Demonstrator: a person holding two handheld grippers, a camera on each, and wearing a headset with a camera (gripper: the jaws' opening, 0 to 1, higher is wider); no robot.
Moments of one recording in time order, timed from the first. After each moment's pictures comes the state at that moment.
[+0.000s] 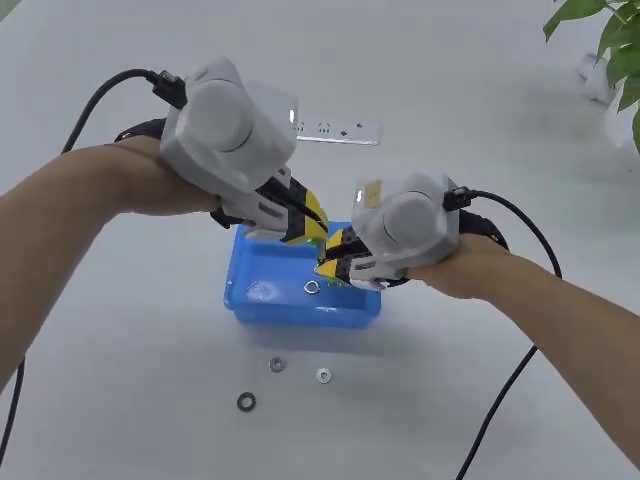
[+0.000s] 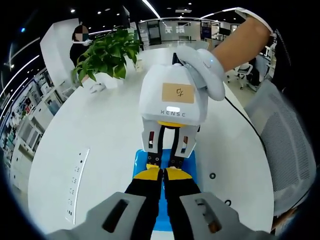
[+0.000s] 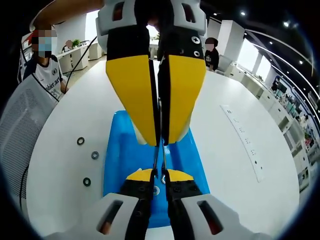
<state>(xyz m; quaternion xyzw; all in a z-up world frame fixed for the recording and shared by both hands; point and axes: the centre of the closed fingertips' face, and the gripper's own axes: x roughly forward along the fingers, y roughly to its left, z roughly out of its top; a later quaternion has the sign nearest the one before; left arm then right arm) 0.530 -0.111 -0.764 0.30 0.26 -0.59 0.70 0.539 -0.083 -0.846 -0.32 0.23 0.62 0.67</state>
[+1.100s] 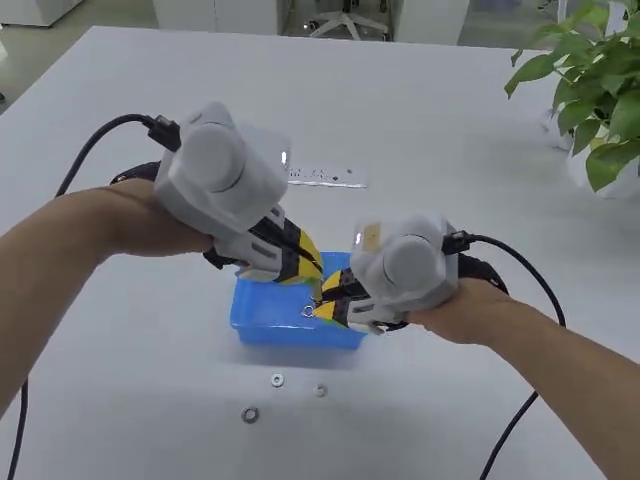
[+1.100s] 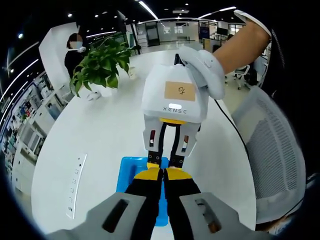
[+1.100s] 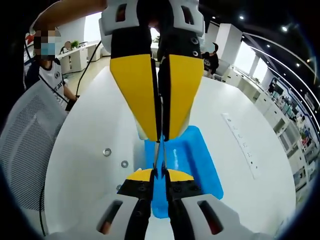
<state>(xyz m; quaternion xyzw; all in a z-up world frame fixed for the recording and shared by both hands) 0.471 -0.118 -0.729 0.31 0.25 -0.60 0.70 0.483 -0.092 -0.810 -0.32 0.22 0.62 0.69</state>
